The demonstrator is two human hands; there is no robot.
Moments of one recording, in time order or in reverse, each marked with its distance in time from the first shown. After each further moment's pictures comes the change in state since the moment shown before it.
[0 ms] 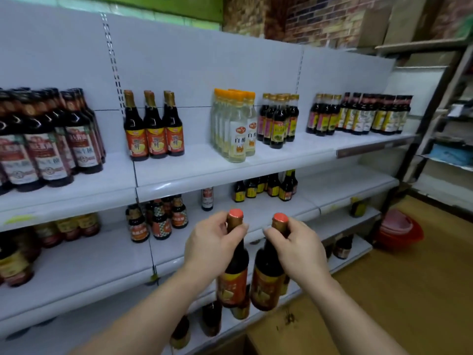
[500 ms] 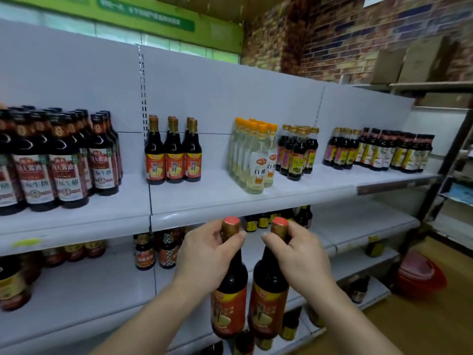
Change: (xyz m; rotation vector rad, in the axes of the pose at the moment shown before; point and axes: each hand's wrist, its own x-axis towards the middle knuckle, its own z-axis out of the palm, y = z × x) left_hand 0.057 0.008 -0.053 -0.052 0.110 0.030; right_hand 0.067 -0.065 0.018 0.033 0.000 -0.169
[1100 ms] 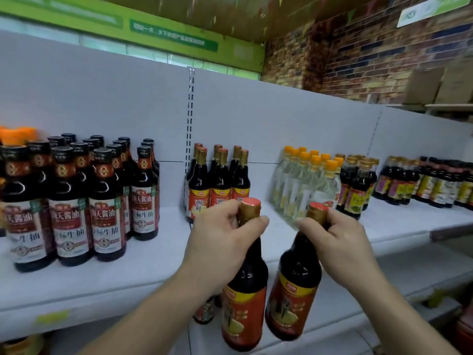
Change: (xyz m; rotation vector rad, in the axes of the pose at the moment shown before) left_hand 0.154 -0.004 -0.127 -0.175 0.041 0.161; right_hand 0.146 -0.109 0.082 0.193 0.028 -0.044
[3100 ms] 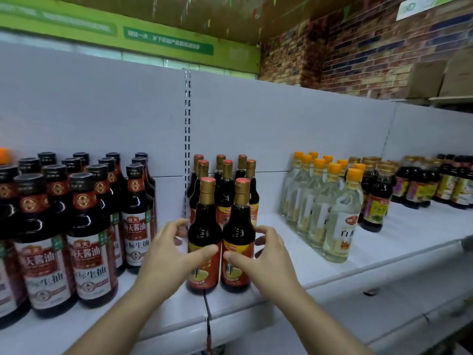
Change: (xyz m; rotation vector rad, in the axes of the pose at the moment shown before) left_hand 0.078 -0.135 -0.070 0.364 0.046 -0.282; right_hand 0.058 0.039 0.157 0.033 -0.187 0.129
